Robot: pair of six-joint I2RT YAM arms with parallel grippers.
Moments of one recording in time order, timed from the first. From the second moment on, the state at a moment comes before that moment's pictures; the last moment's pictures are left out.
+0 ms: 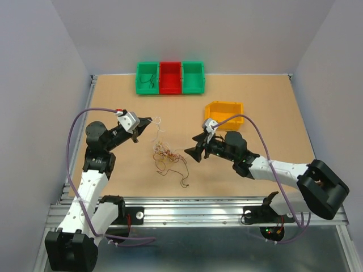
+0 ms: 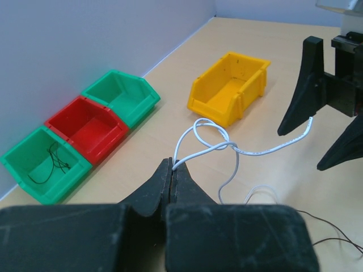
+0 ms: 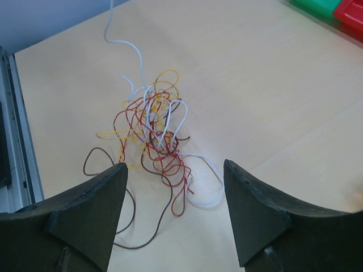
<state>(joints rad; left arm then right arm) -0.09 0.81 0.60 0.27 0.82 0.20 0.78 1.29 0.52 0.64 -0.30 0.09</state>
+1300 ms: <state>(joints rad) -0.11 1.04 1.53 0.08 0.71 0.12 0.87 1.97 1.01 0.90 -0.50 0.13</state>
